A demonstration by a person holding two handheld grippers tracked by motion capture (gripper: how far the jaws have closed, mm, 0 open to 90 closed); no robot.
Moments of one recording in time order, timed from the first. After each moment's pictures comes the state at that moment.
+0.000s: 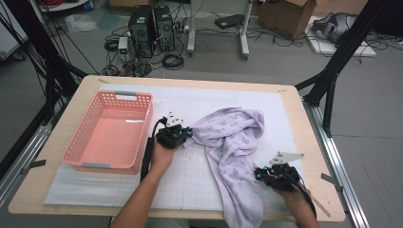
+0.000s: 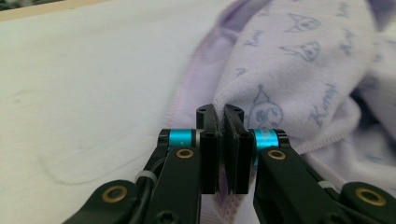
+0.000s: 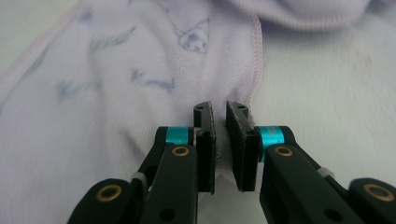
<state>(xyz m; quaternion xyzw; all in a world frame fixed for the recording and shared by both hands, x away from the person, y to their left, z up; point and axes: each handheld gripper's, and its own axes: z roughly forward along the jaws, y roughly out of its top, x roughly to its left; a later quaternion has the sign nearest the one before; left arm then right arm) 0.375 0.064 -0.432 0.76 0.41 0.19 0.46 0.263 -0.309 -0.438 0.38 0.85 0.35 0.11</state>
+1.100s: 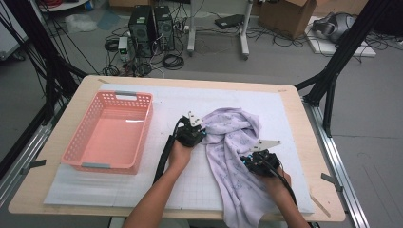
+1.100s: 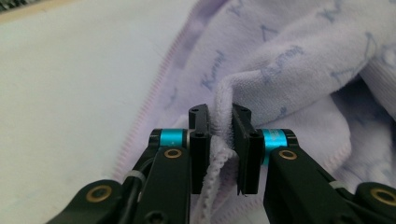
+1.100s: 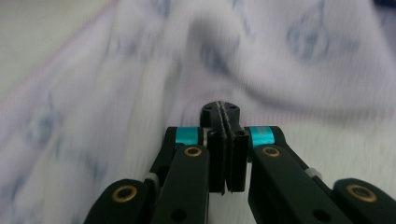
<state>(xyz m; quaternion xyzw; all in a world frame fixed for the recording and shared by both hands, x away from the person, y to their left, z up) 0.388 0.008 -0.439 0.79 0.40 0.22 0.41 0.303 -0.260 -0.437 0.36 0.86 0.34 0.15</state>
